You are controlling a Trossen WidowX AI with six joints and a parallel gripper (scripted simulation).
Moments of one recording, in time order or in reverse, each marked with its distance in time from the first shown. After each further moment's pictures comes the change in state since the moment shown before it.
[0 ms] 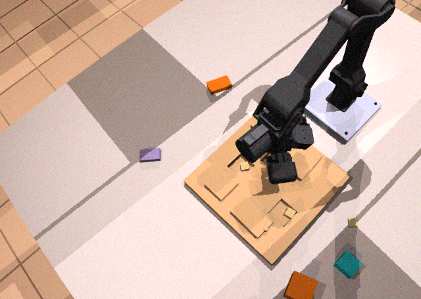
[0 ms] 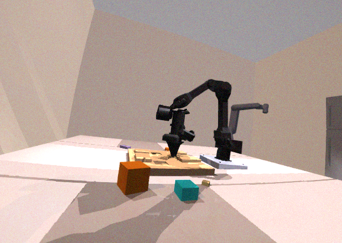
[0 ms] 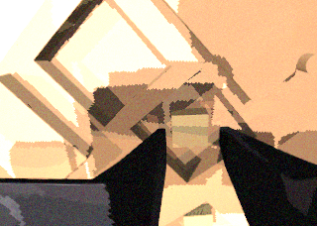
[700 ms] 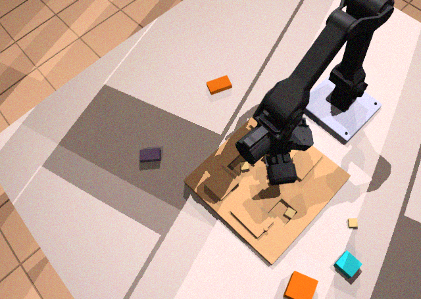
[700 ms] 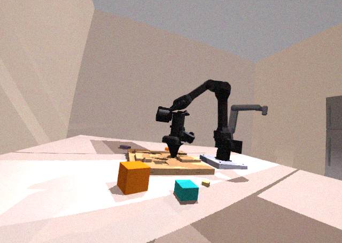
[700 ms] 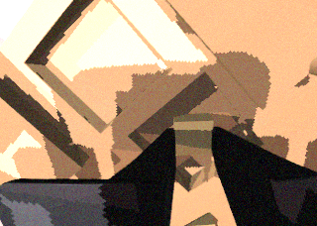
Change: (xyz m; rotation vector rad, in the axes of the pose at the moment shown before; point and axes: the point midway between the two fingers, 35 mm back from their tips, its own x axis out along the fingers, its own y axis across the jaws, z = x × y) arm 0.008 0.000 0.000 0.000 -0.001 0.000
